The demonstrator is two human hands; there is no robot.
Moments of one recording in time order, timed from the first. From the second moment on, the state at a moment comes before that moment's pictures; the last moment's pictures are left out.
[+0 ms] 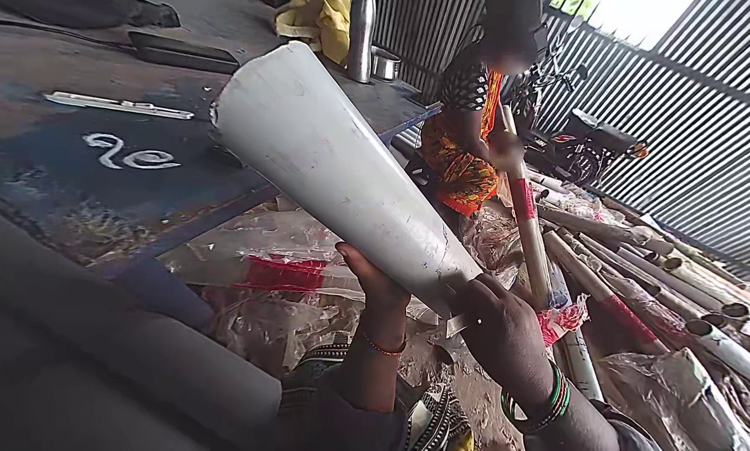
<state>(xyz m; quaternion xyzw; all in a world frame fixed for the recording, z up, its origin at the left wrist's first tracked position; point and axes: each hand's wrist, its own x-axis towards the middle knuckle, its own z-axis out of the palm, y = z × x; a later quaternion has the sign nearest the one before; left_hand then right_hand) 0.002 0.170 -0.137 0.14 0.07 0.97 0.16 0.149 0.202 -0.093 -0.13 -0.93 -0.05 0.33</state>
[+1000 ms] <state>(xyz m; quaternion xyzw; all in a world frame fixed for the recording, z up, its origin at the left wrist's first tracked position) 0.015 0.175 -0.172 0.31 -0.07 0.94 0.15 0.244 0.212 -0.061 -0.12 -0.90 0.19 0.38</state>
